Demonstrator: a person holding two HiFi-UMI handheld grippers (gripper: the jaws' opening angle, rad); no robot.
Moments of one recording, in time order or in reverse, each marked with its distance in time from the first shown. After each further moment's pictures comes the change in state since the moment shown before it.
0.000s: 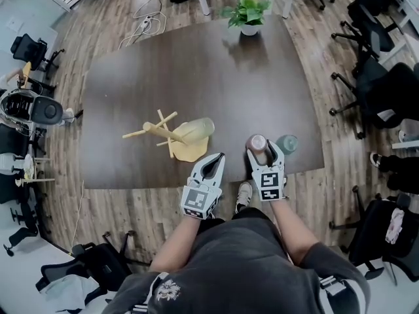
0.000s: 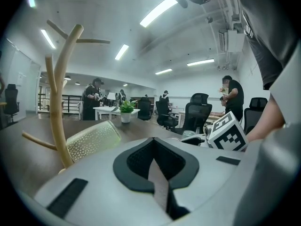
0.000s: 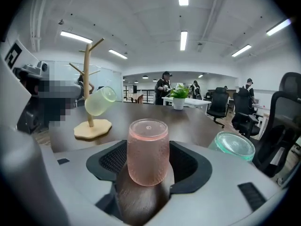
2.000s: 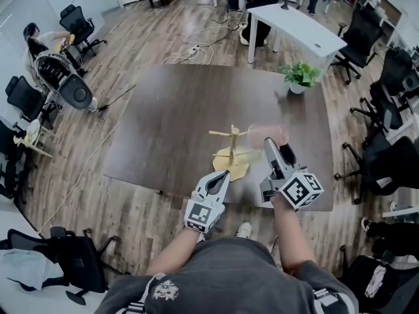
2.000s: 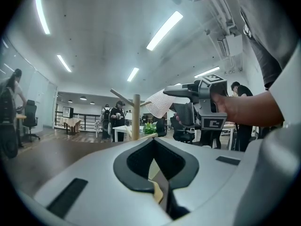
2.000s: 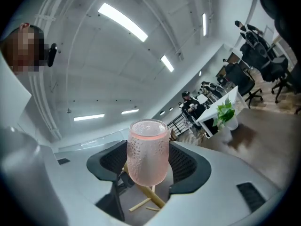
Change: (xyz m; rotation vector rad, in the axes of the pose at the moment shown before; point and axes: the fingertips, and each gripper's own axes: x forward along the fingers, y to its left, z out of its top) left arm -0.135 0.093 0.064 0.072 -0.189 0.174; right arm -0.046 0.116 0.297 0.542 -0.503 0.448
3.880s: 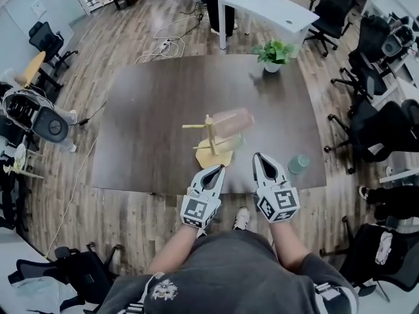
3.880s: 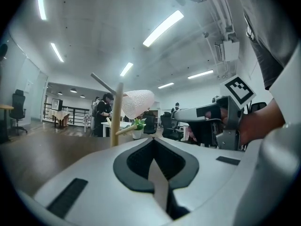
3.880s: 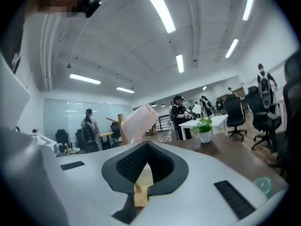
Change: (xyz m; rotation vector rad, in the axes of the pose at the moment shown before) left arm 0.014 -0.029 -0.007 -0.061 0.023 -0.103; right arm -0.078 -0.012 -0.075 -0.410 0.159 -0.210
